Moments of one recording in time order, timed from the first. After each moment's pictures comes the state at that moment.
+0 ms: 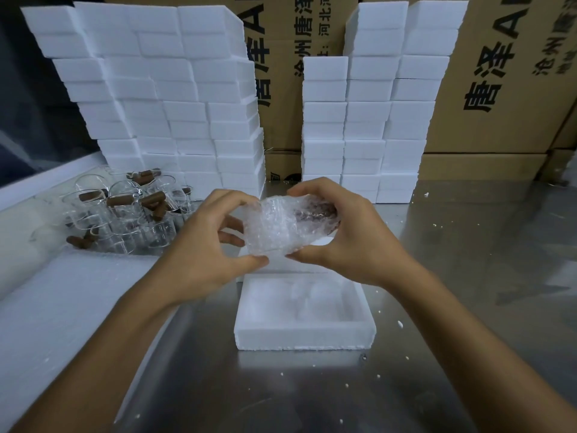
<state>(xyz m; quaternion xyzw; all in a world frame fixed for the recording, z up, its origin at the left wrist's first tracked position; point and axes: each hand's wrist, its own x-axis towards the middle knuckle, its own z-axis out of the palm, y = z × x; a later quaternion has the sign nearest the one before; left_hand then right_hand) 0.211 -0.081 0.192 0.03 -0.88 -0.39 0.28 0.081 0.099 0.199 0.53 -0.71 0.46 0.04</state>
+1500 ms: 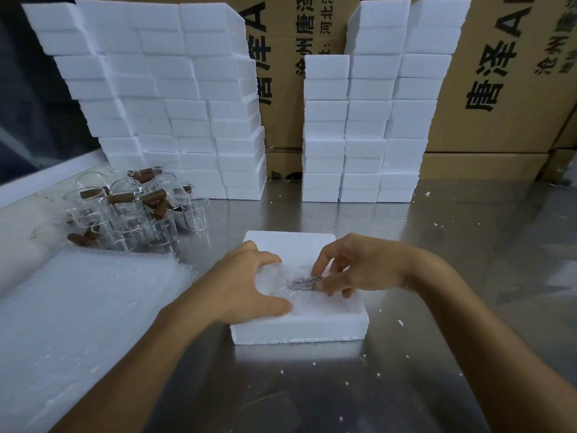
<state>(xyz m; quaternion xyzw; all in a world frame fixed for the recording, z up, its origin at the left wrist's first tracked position) 0.194 -0.070 0.149 0.14 -0.96 -0.22 0.08 0.051 0.112 0.186 0.45 -0.83 0.21 -0.27</state>
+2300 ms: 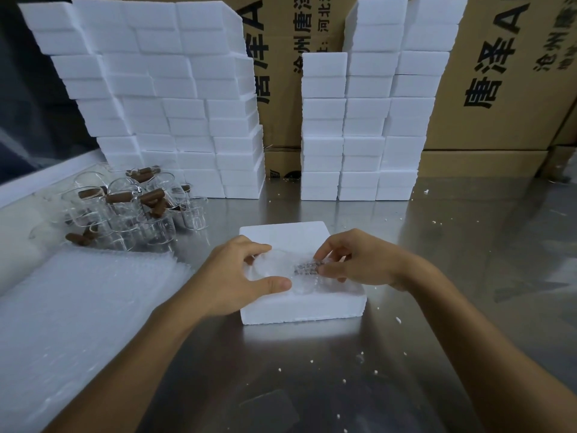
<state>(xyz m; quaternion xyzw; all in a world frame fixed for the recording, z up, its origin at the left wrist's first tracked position) 0.190 -0.079 0.141 0.15 -0.93 -0.31 0.16 0.032 0.109 0.159 0.42 -0.83 0.31 -0.20</state>
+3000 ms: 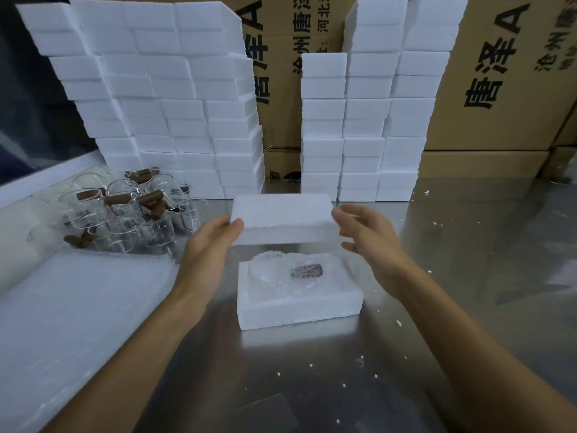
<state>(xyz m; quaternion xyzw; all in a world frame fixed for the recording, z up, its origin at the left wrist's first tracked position) 0.182 -0.094 0.133 0.23 -0.69 -0.60 0.34 0.019 0.099 0.142 0.23 -0.71 0.65 -0.12</state>
